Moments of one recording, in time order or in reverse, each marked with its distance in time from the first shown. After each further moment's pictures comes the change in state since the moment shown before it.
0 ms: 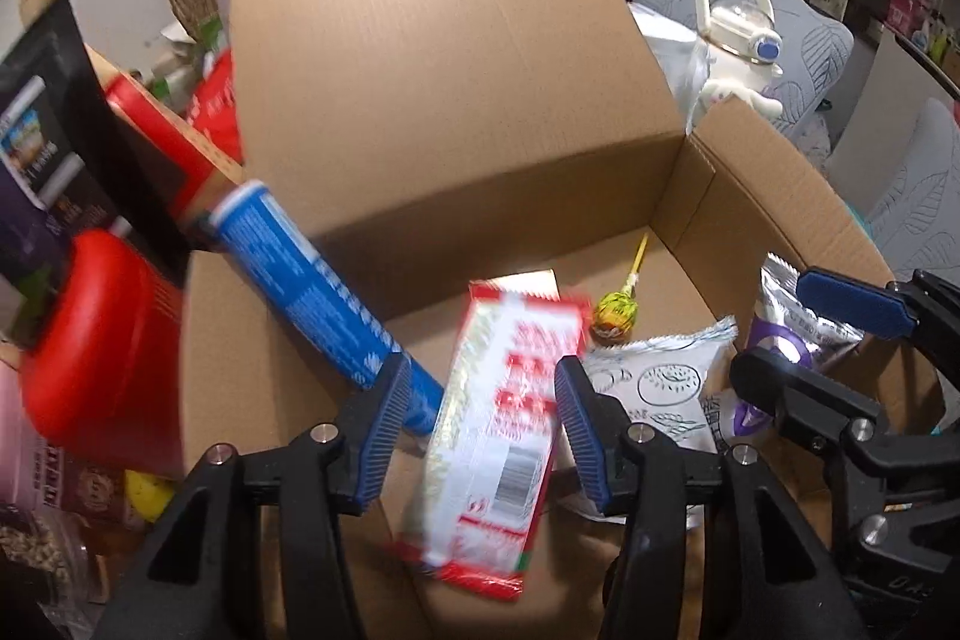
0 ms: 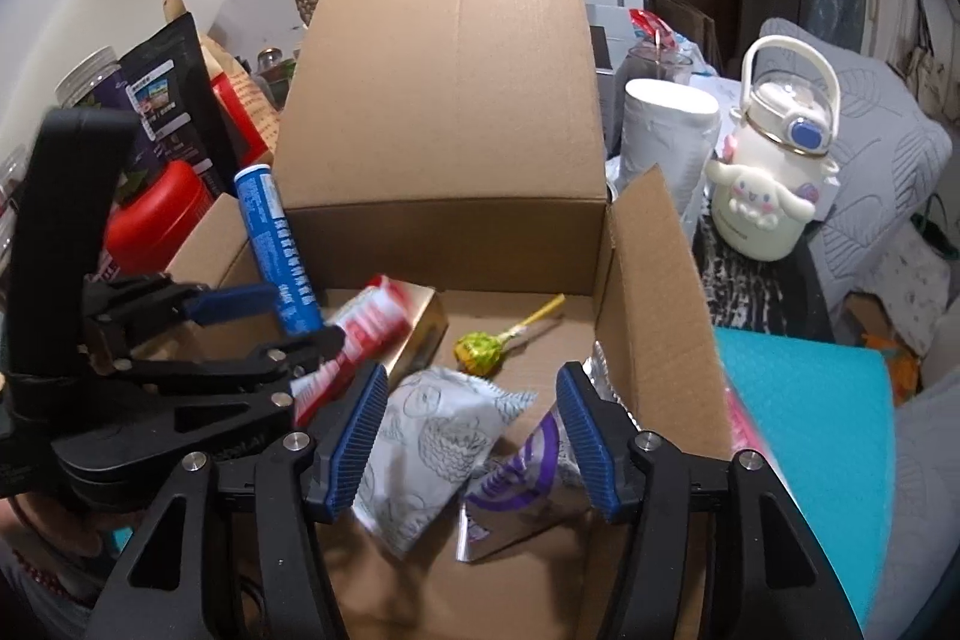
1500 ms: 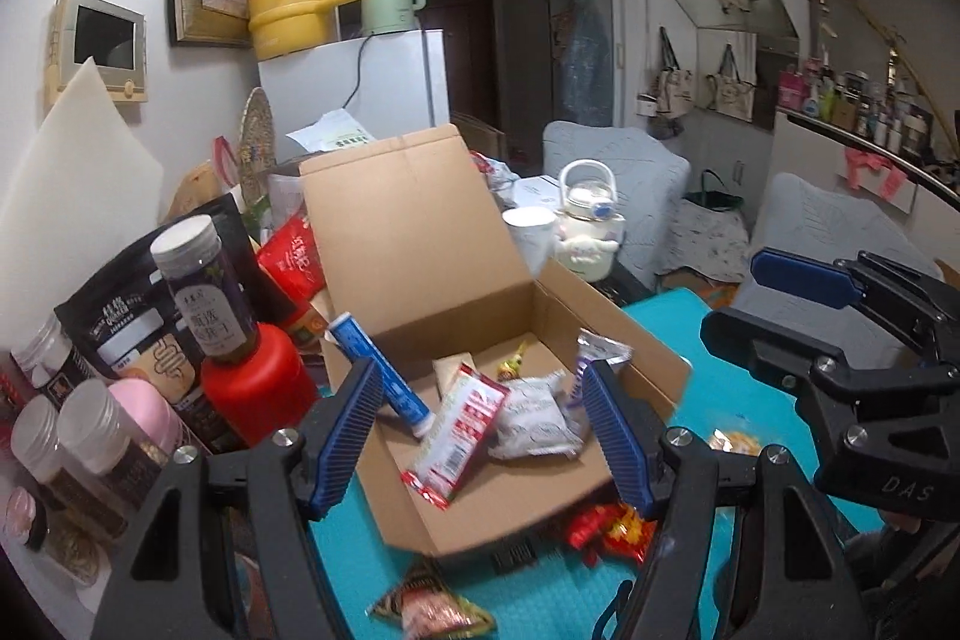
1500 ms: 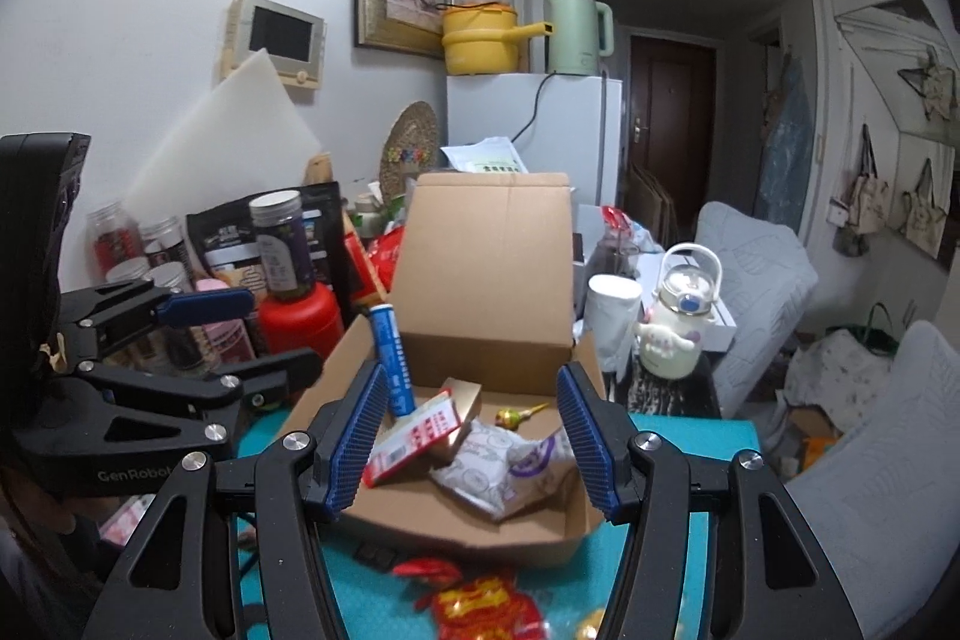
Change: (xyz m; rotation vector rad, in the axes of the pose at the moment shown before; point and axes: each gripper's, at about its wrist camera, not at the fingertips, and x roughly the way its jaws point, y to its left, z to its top) left arm -0.219 -0.002 -0.077 0.082 -0.404 -0.111; right arm -0.213 0.078 -0.051 -0.096 -0.389 -0.074
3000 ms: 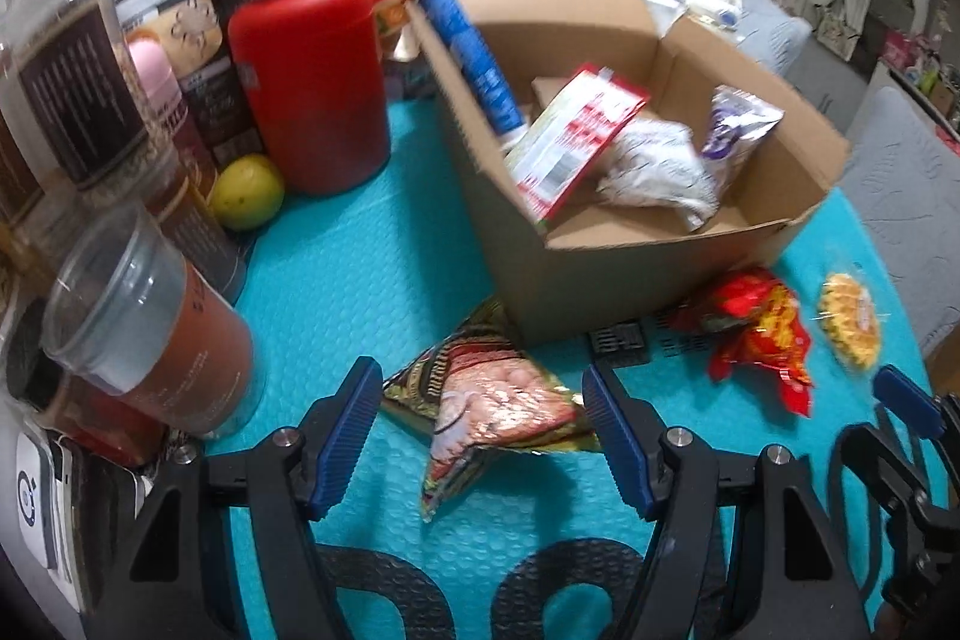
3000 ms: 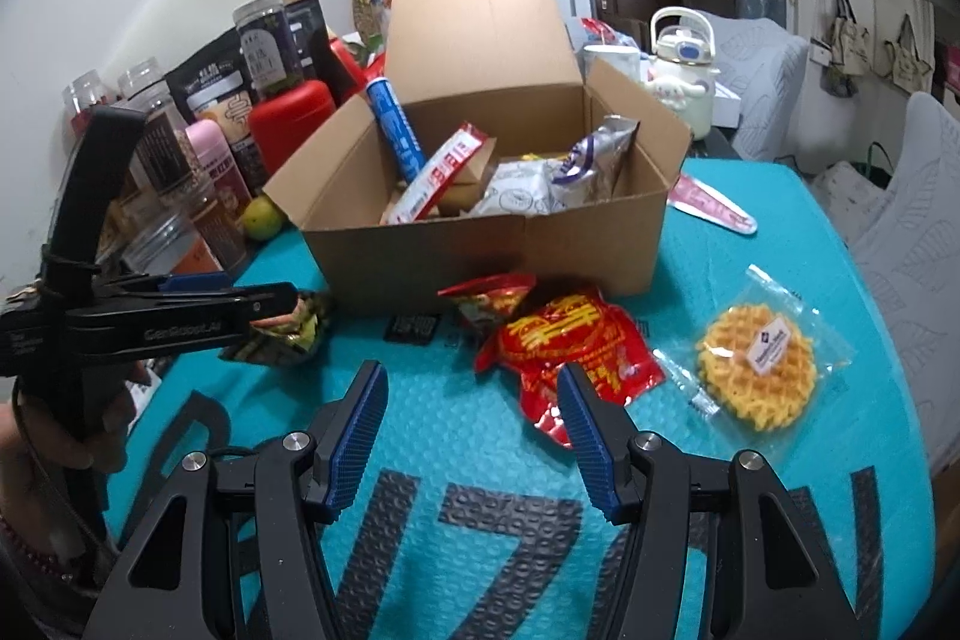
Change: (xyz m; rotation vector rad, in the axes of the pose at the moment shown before) left arm 0.076 0.049 -0.153 -0.223 0.386 0.119; right arm 0.028 0.027 -0.157 0.184 0.278 -0.001
